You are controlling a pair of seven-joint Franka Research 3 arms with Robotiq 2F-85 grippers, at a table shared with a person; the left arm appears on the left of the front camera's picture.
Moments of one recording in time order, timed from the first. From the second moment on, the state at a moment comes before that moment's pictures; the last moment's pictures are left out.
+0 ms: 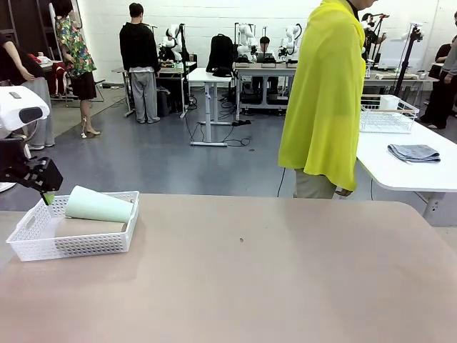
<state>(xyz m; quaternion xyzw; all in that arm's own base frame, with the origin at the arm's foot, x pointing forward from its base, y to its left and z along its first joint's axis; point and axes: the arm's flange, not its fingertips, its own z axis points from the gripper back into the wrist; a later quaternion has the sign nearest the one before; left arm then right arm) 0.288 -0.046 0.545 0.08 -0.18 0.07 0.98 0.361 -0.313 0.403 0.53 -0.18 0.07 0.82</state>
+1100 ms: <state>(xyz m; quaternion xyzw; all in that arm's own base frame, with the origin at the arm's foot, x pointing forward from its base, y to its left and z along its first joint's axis) 0.302 0.169 0.532 -0.45 -0.06 0.01 0.89 0.361 -0.313 0.403 0.53 -0.18 0.07 0.82</state>
